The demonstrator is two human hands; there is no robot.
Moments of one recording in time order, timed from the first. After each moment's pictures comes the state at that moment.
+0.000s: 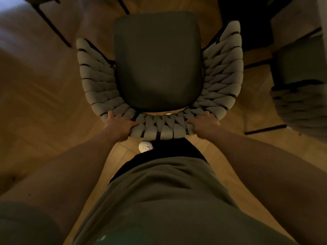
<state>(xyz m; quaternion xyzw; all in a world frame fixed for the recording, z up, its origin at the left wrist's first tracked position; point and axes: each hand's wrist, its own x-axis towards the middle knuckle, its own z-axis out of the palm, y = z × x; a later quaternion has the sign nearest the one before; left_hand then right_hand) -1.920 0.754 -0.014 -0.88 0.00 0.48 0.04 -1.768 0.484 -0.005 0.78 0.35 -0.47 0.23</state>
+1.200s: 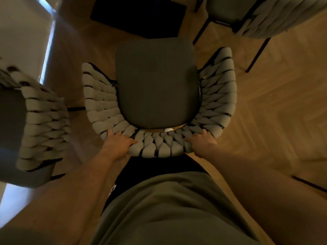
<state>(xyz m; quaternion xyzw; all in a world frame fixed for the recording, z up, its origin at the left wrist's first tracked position) -1.645 0.992 -0.019 -0.79 0.40 0.40 0.25 -1.789 0.715 0.000 0.86 -0.06 -0.51 -0.03</state>
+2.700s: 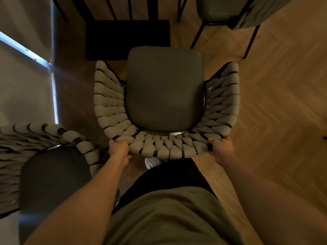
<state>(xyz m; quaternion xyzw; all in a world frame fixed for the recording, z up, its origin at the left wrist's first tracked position) -1.431 1.106 -0.024 -0.71 -0.34 0.41 -0.46 -1.692 0.884 -0.036 0.29 -0.75 0.08 -0.59</state>
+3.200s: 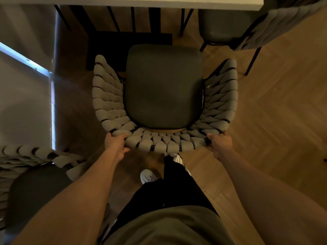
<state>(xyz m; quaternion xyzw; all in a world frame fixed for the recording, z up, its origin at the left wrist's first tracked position) -1.361 1.014 -0.035 -0.69 -0.32 0.40 -0.52 -1.611 0.774 -0.036 0.30 -0.74 0.09 -0.60</state>
